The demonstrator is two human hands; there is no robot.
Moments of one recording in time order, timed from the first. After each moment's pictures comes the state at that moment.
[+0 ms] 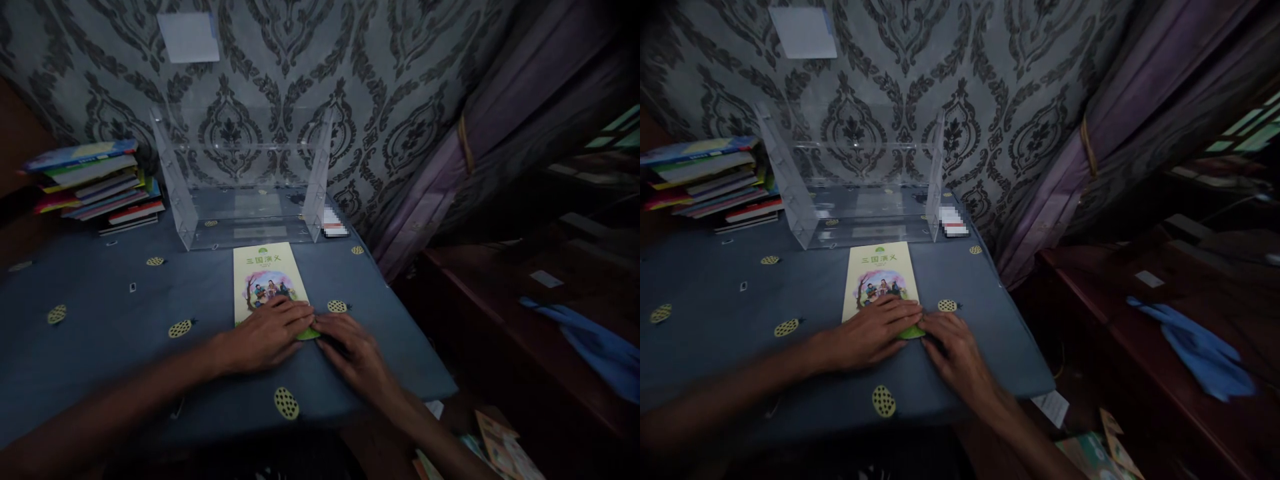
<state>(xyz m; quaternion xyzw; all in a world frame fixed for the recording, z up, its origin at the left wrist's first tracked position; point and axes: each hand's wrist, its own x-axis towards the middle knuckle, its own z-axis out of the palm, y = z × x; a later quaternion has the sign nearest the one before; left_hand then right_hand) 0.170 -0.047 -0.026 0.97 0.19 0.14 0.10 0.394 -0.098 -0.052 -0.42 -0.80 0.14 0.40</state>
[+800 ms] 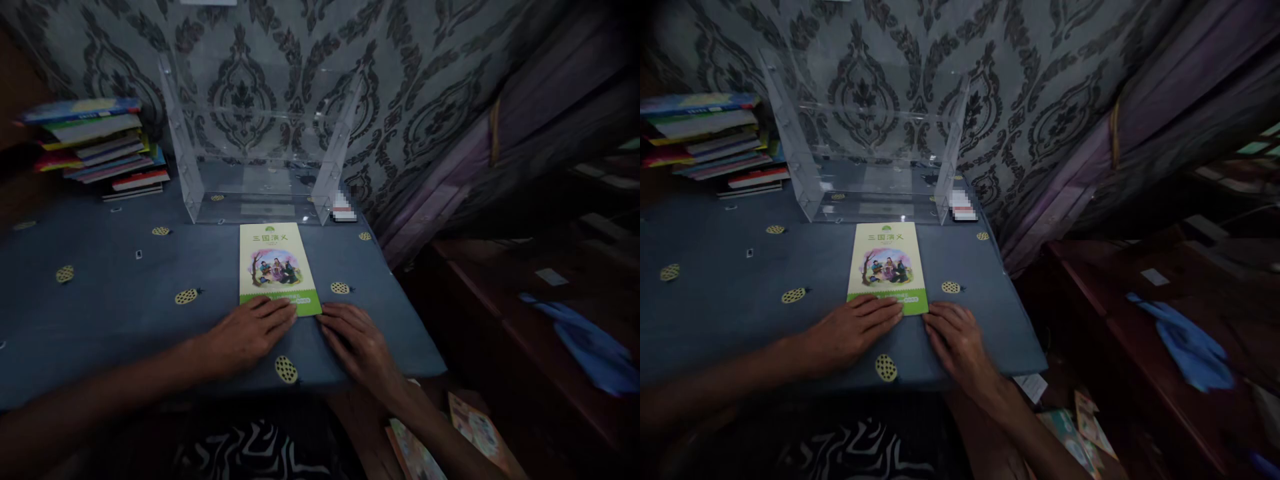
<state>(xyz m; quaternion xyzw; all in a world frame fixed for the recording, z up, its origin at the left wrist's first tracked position) 0.133 -0.094 -0.030 0.97 0.23 0.05 0.01 0.395 -0.118 -0.046 -0.40 -0.85 0.06 0.34</state>
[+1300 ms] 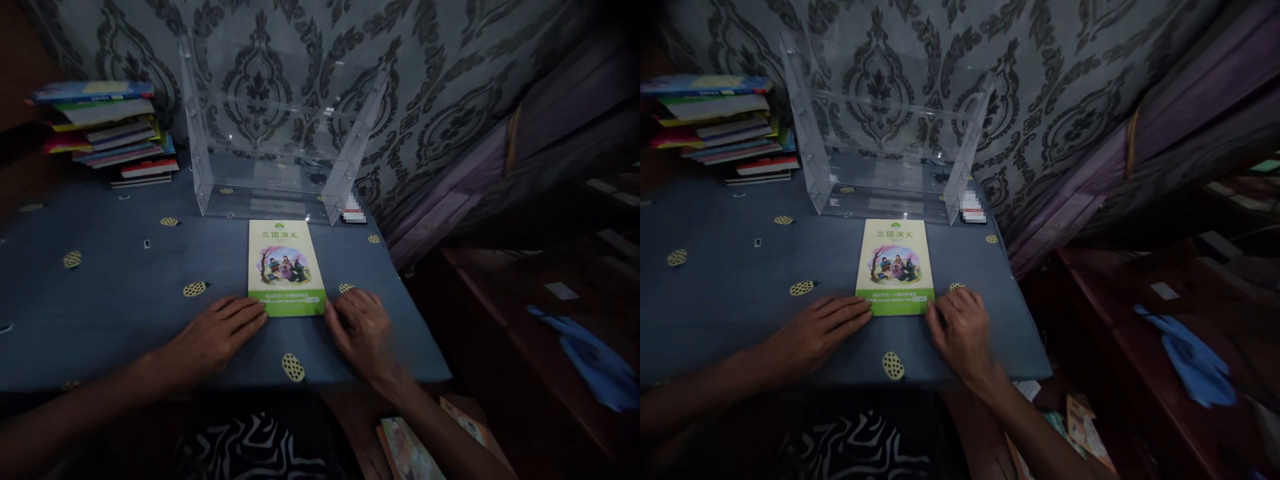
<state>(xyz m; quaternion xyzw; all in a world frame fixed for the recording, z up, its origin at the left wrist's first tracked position) 0.076 -0.118 -0.037 0.95 0.29 0.14 -0.02 0.363 -0.098 -0.023 -0.46 -0.82 -0.07 0.33</state>
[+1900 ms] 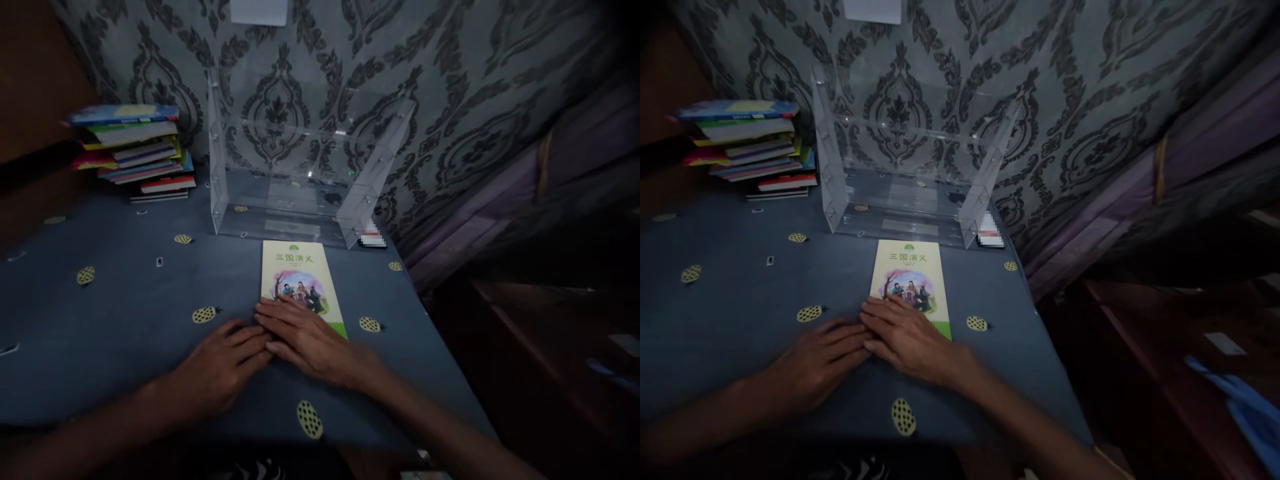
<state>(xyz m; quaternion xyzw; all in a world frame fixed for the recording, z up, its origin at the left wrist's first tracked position) 0.078 -0.106 -0.036 0.93 0.30 0.21 -0.02 0.297 -0.044 -0.017 -0.22 -0.94 0.21 0.13</state>
